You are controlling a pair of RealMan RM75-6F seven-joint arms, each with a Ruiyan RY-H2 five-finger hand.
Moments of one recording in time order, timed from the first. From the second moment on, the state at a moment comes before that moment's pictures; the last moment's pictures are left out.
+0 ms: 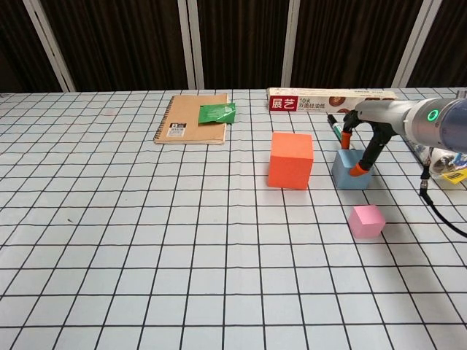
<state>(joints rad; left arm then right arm) -0.04 -1.11 -0.13 -1.64 1.29 1.51 0.12 0.91 -1.52 0.22 -1.39 -0.44 0.89 -0.60</state>
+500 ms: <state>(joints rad) -0.04 -1.10 -0.12 -1.65 1.31 1.50 0.09 0.95 -1.41 0.22 -1.64 -0.38 1.10 -0.79</state>
